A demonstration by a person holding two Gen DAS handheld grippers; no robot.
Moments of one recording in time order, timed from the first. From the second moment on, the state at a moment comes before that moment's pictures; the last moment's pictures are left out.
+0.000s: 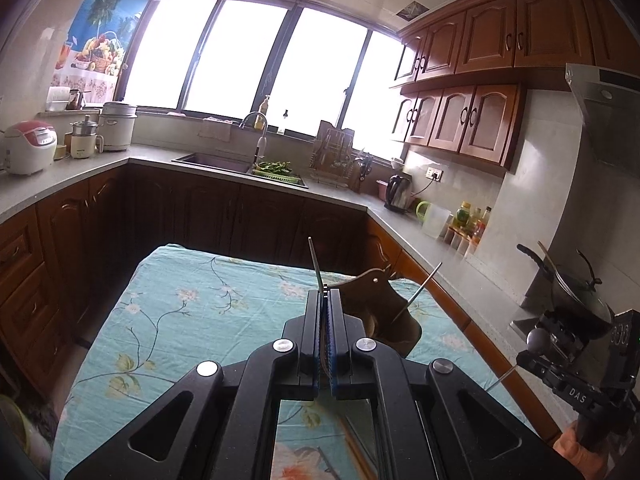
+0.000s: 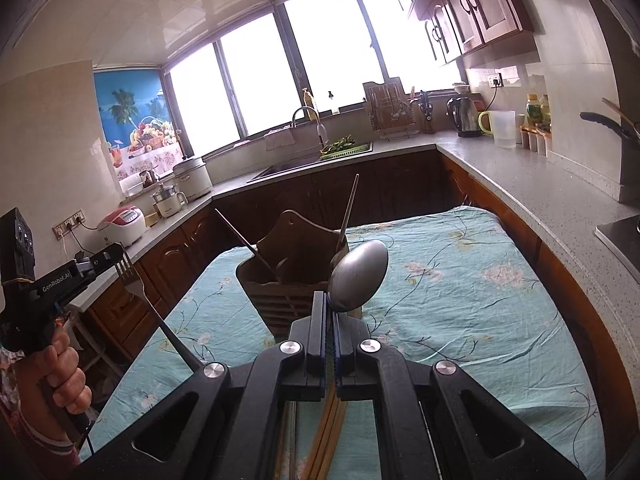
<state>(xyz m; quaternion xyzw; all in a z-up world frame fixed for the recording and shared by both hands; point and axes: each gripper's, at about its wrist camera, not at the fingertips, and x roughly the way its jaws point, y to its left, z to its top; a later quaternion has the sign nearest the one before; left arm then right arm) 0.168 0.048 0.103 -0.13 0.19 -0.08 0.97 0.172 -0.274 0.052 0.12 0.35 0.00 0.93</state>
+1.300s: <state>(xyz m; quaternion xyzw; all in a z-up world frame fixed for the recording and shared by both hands) 0.341 0.002 0.029 -0.08 0.18 -0.05 0.98 0.315 -0.260 -0.021 0.05 0.39 0.02 0.92</state>
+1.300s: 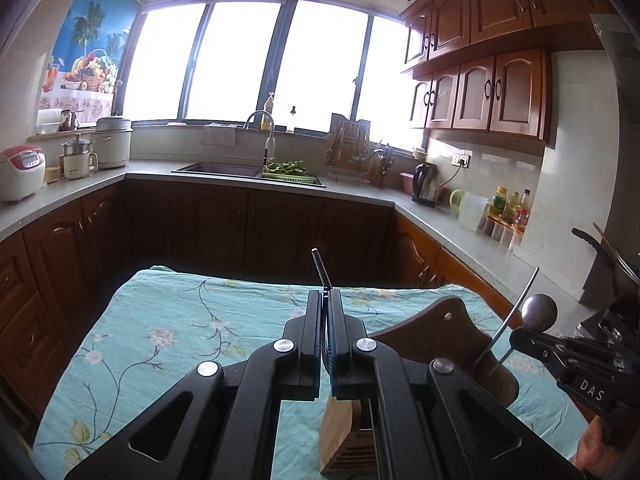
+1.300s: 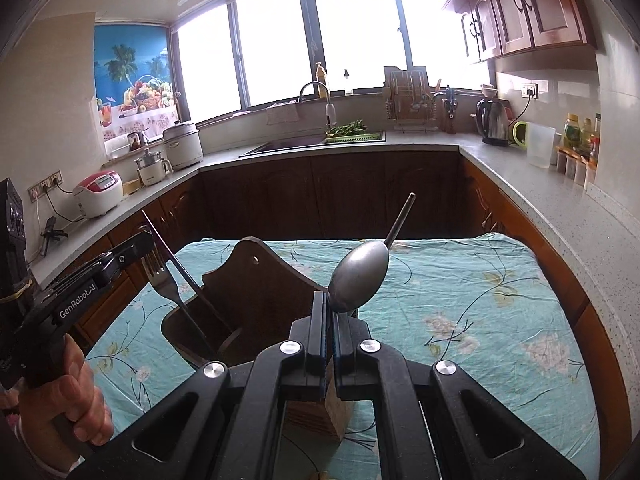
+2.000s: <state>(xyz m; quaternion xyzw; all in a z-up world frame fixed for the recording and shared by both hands) 0.357 0.023 0.034 -0.07 0.21 -0.09 0.97 0.318 -0.270 -0.035 0.09 0.42 0.03 0.90</state>
